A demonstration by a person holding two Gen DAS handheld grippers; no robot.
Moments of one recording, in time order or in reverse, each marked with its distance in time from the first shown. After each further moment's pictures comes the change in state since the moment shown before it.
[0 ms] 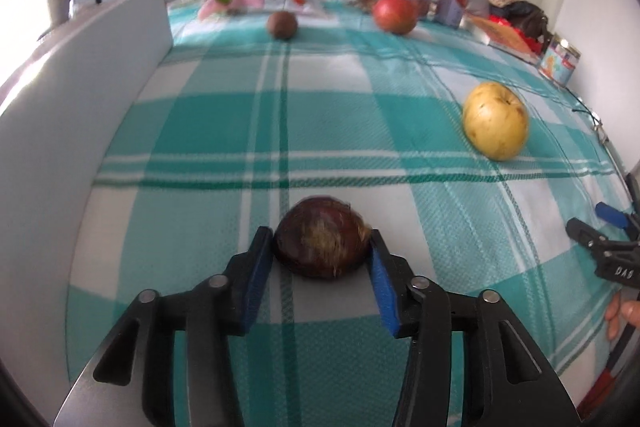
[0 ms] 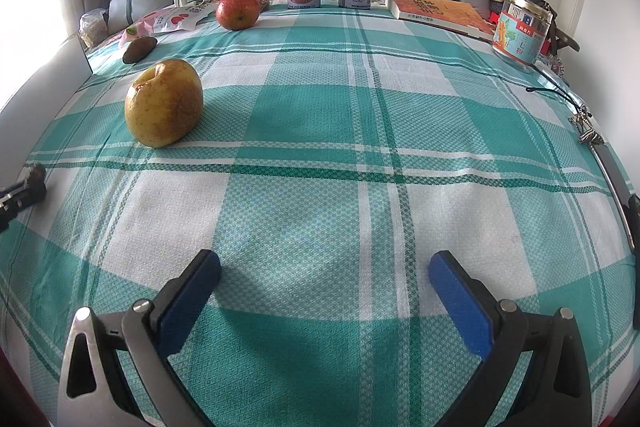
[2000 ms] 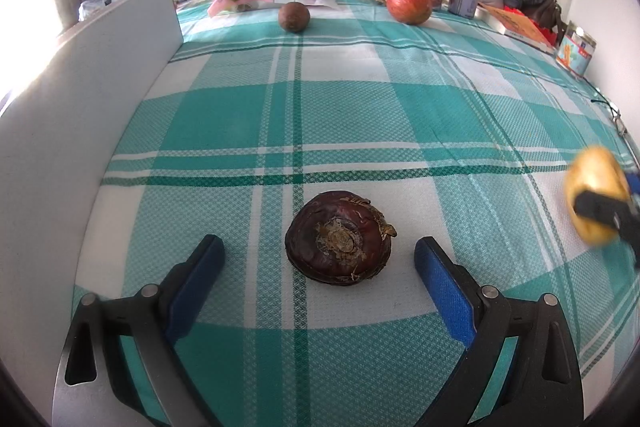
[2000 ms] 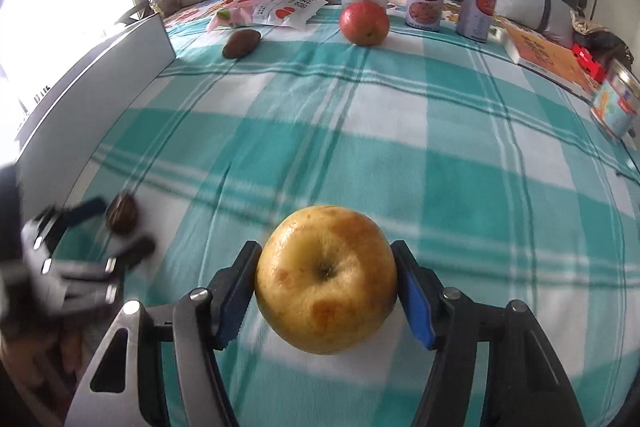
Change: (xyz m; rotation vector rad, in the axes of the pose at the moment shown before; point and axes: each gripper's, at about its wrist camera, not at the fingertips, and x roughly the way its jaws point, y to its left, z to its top) left arm 0.010 0.000 -0.003 -0.001 0.026 0.058; right arm -0.016 0.083 0.042 -0.156 0.042 0.215
